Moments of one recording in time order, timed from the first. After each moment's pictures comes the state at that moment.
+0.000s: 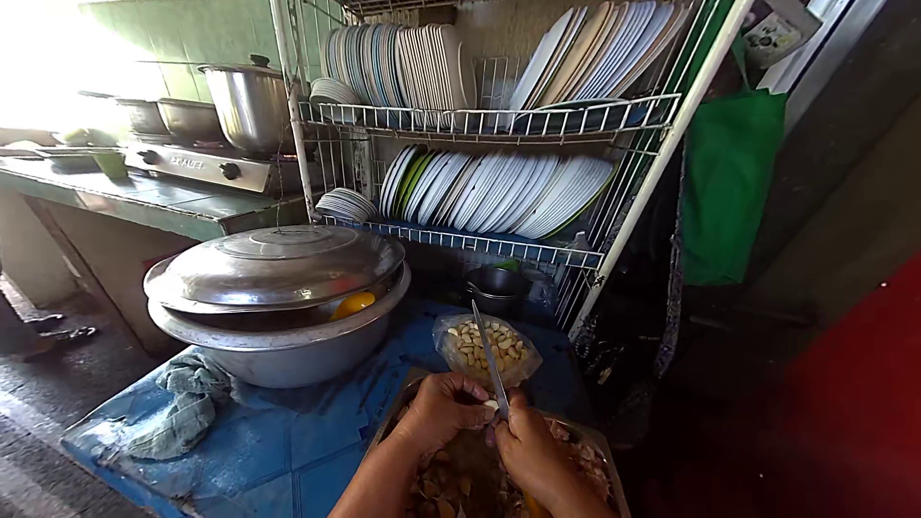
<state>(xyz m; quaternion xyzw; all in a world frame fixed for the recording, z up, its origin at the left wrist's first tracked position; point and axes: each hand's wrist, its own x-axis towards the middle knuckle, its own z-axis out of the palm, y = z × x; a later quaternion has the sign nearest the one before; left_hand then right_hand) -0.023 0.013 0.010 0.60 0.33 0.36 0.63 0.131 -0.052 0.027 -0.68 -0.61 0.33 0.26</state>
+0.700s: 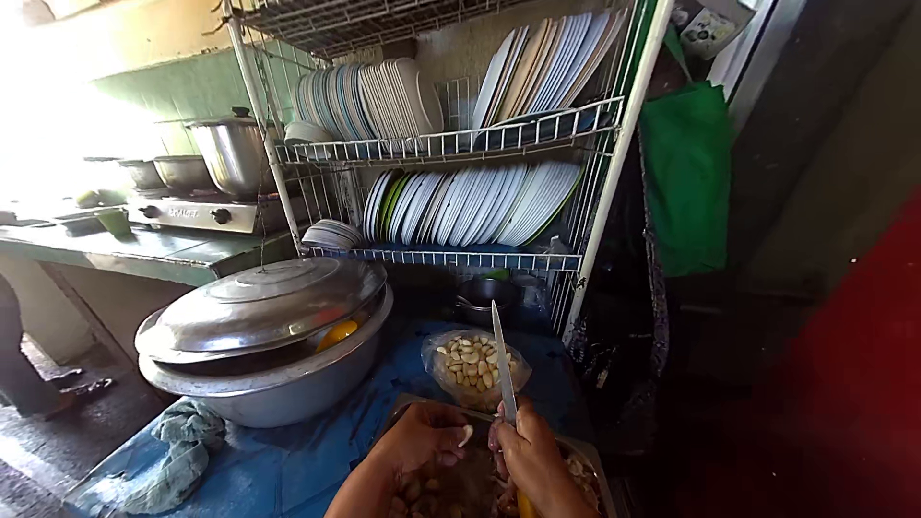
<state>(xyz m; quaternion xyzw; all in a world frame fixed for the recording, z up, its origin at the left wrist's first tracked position) -0.023 0.024 0.014 0.57 0.40 0.24 0.68 0.157 -0.043 0.020 -0.63 -0.50 0.38 0.45</state>
